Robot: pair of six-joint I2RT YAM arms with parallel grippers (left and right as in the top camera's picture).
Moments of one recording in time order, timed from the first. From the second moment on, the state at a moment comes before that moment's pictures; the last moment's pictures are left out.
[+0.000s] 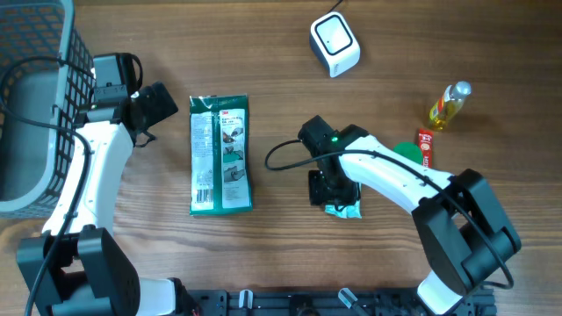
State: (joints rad) left arm 0.11 1.59 1.18 -0.63 -0.13 -0.38; right arm 0.62 1.82 1.09 -0.93 -0.12 0.59
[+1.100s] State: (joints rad) left arm 0.11 1.59 1.18 -0.63 -0.13 -0.38; right arm 0.66 1.82 1.14 -0.52 -0.35 0.48
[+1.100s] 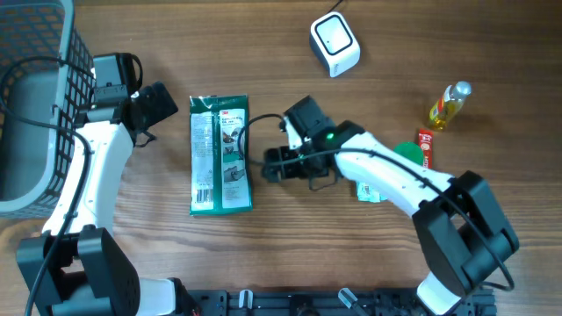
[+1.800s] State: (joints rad) left arm 0.11 1.59 1.18 -0.61 -0.13 -0.38; right arm 0.77 1.87 1.10 -0.38 -0.17 0.56
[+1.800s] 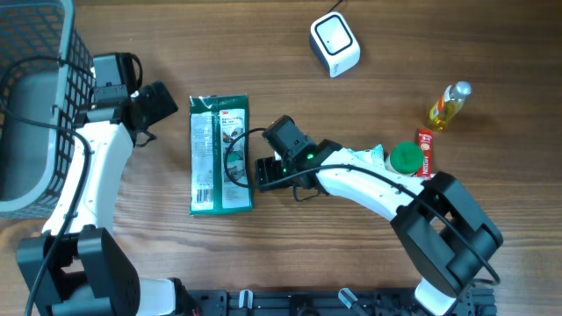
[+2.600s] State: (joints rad) left arm 0.10 1.59 0.98 -0.65 0.06 -0.27; right arm 0.77 1.87 1.10 -0.38 -0.17 0.56
